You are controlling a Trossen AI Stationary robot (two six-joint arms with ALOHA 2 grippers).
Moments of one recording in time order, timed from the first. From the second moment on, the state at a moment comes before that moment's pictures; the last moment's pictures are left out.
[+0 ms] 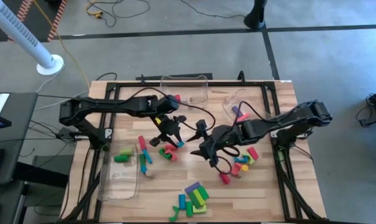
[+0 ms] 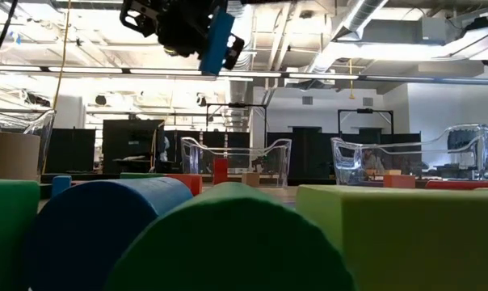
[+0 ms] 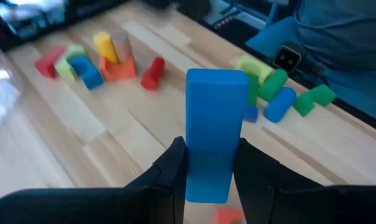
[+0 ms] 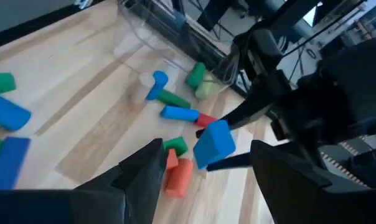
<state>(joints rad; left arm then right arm) 0.20 1.56 1.21 -0.48 0.74 0.71 0.23 1.51 1.21 -0.17 0.16 -0.53</state>
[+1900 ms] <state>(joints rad) 0.23 1.55 1.21 -0.54 0.72 0.69 0.21 1.62 1.21 -0.20 0.18 -0.52</state>
